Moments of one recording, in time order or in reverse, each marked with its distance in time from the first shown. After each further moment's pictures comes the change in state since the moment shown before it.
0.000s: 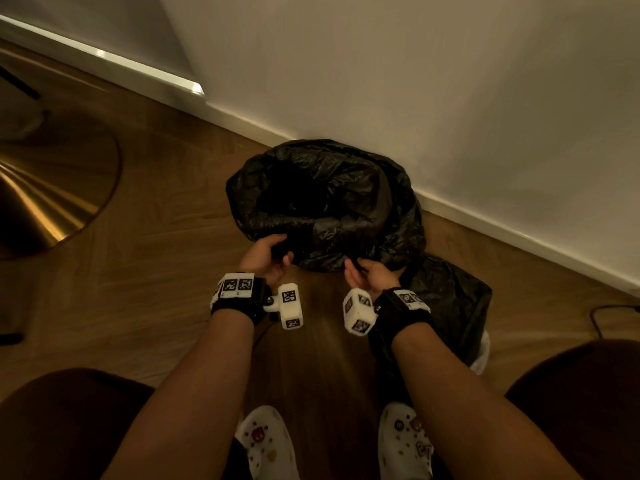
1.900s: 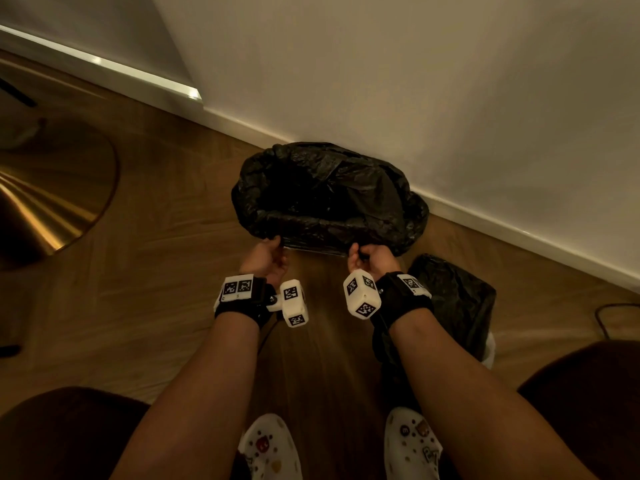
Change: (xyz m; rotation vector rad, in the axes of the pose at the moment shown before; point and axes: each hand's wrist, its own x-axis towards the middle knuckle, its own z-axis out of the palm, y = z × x) left_hand 0.021 0.001 -0.002 -0.119 0.003 0.090; right_hand -0.007 -0.025 0.031 0.185 -0.067 0.035
